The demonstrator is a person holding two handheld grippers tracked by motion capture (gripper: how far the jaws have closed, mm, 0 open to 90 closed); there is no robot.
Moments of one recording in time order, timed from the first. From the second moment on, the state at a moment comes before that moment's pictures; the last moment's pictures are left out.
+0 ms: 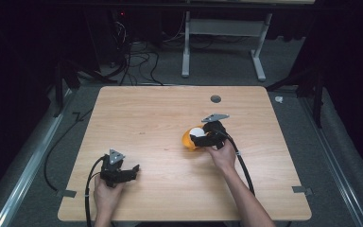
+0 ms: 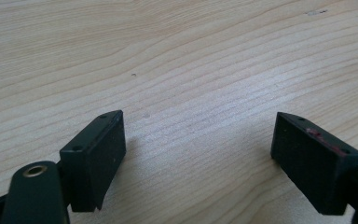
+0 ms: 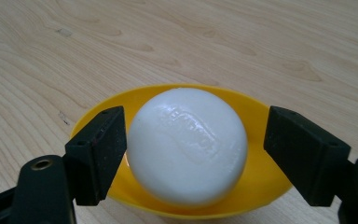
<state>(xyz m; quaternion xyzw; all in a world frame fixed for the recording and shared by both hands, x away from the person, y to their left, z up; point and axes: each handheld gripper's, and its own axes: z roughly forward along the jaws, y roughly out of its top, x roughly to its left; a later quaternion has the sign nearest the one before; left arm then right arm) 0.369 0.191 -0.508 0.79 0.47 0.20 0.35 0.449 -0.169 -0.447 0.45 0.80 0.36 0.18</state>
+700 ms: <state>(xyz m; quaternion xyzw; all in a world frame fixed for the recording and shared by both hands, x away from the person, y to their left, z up) 0.369 0.191 -0.508 0.79 0.47 0.20 0.35 0.439 -0.199 -0.431 0.46 0.78 0.37 0.20</state>
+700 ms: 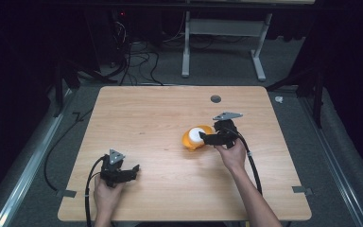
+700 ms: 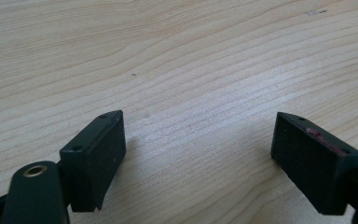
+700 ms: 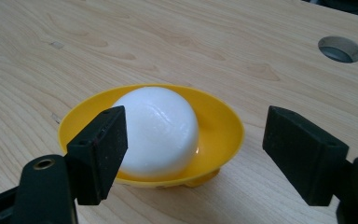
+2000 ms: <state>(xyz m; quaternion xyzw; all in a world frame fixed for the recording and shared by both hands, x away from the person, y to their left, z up) 0.369 0.191 -0.508 0.79 0.47 0.20 0.35 0.419 -0.247 -0.417 0.48 0.75 0.39 0.22</state>
